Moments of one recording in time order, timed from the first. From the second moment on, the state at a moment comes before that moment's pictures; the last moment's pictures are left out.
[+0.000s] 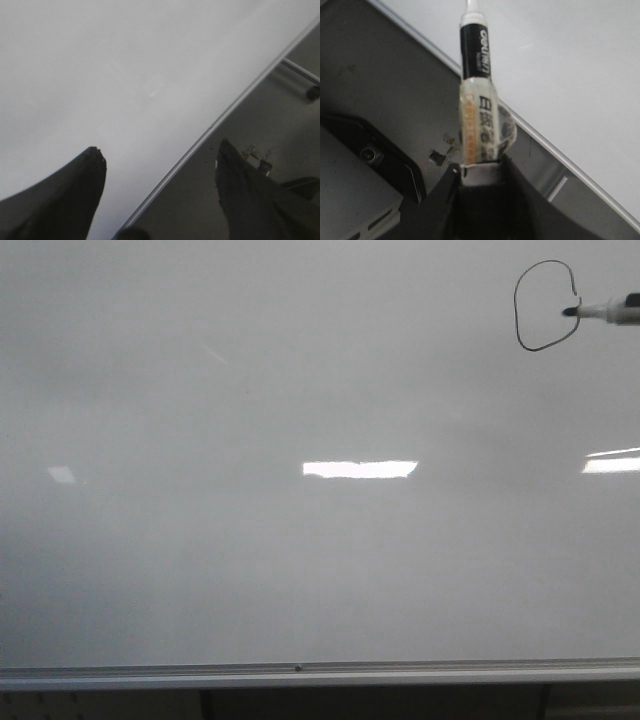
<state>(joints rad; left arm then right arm) -0.46 1.08 -1.15 -0.23 0.93 0.52 0.26 0.88 -0.88 0.15 1.06 -0.51</state>
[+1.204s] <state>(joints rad) -0.95 1.62 -1.50 -0.25 0.97 0.82 0.45 1.09 -1.08 0.22 1.15 -0.82</state>
